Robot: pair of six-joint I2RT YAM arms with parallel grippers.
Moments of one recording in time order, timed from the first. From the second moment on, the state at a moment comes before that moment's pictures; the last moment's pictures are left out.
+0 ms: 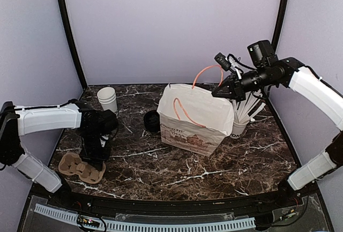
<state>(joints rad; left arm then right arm) -0.66 1.43 0.93 -1.27 0.07 -0.65 0.49 1.40 1.45 -0.80 -0.74 -0.33</state>
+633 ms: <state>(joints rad) -0.67 1.83 1.37 -0.94 0.15 -0.38 0.49 1.39 1.42 -0.83 -0.74 -0.39</state>
